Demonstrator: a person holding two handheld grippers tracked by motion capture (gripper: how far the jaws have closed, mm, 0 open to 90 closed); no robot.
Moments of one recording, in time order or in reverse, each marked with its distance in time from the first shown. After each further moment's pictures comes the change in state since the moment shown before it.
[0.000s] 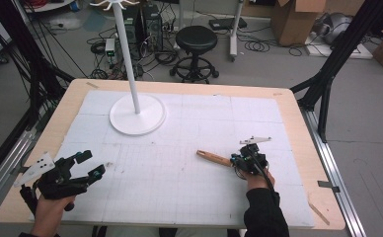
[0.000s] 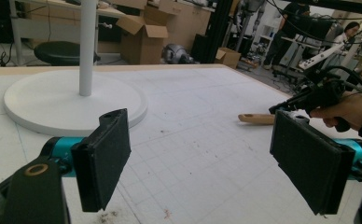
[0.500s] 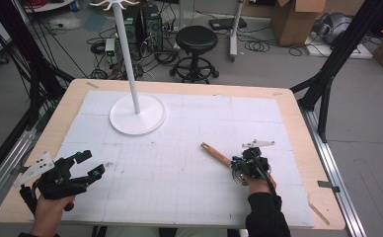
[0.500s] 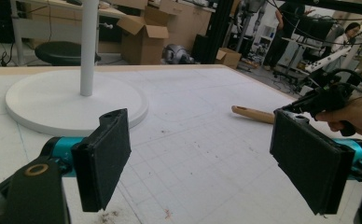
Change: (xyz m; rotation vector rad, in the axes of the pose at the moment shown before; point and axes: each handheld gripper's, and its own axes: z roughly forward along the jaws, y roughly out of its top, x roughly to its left) left arm 0.001 0.000 0.000 0.000 0.003 -0.002; right arm 0.001 -0.010 -0.005 -0.023 0.021 0.019
